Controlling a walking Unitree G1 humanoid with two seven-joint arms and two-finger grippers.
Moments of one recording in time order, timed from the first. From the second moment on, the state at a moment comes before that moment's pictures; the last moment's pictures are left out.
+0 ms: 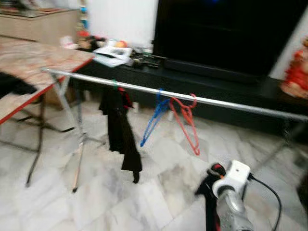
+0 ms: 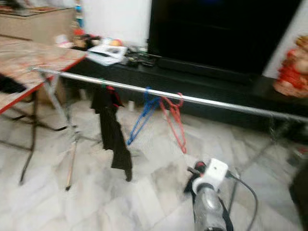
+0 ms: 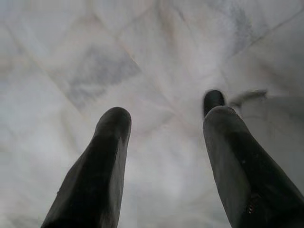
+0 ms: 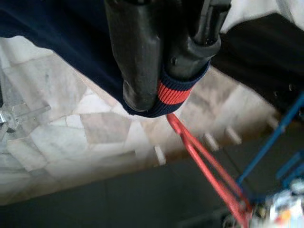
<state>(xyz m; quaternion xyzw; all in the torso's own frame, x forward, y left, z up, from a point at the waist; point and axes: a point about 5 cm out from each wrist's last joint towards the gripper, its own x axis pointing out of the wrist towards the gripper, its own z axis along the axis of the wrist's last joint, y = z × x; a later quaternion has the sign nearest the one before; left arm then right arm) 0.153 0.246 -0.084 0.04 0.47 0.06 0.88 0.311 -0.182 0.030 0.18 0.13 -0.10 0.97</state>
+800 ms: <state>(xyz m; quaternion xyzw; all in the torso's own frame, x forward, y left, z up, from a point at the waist) 0.161 0.246 -0.080 0.04 0.45 0.08 0.89 0.306 -0.181 0.023 0.16 0.14 -0.09 0.97</state>
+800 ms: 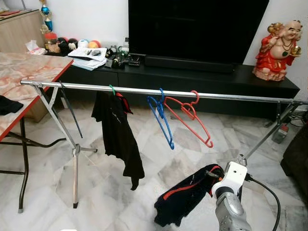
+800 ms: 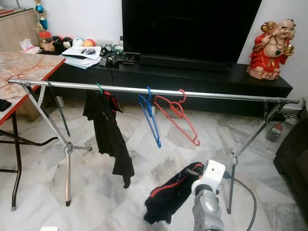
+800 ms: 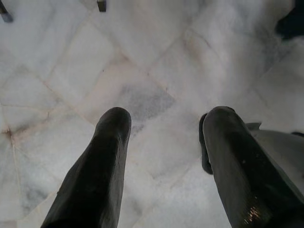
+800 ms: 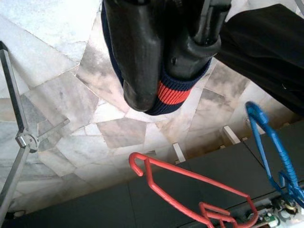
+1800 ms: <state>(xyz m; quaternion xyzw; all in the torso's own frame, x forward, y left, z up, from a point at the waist) 0.254 0.222 0.049 0.06 0.03 0.02 1.00 0.276 -0.196 -0.012 0.16 0.21 -0.12 0.96</state>
